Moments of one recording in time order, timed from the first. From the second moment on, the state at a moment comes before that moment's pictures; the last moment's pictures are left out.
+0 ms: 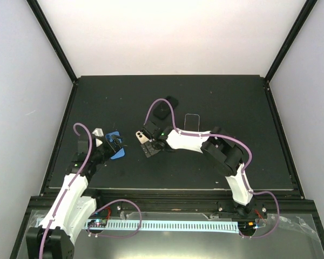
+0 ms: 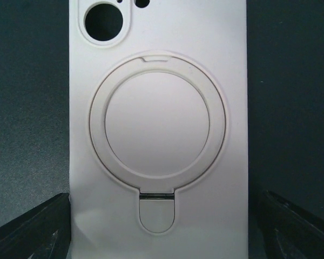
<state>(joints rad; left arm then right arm) -0.05 0.71 0.40 -0.33 0.37 -0.82 0.96 2.09 1.43 -0.46 0.13 0.34</state>
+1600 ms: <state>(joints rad) -0.05 0.67 0.18 0.43 0.83 -1.21 0.96 1.58 0.90 0.17 -0.48 0.79</state>
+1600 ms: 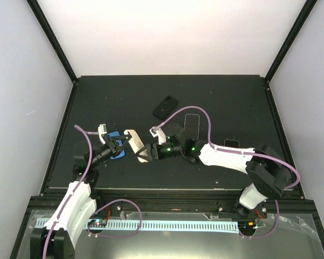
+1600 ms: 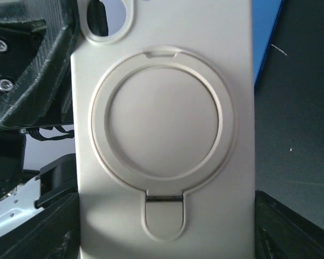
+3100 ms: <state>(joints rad) -0.59 1.52 0.85 -0.38 0.17 -0.78 0.95 1.20 0.71 -0.23 -0.12 0.73</state>
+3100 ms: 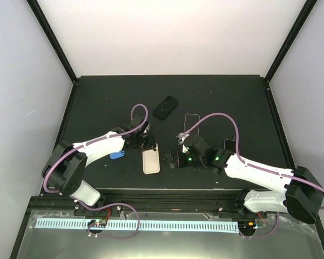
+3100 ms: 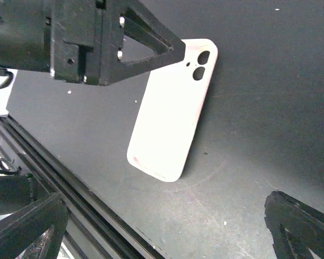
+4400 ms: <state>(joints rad) -0.54 1.39 0.66 -0.37 0.09 -0.72 0.25 1.33 0.64 -0.50 0.01 0.66</state>
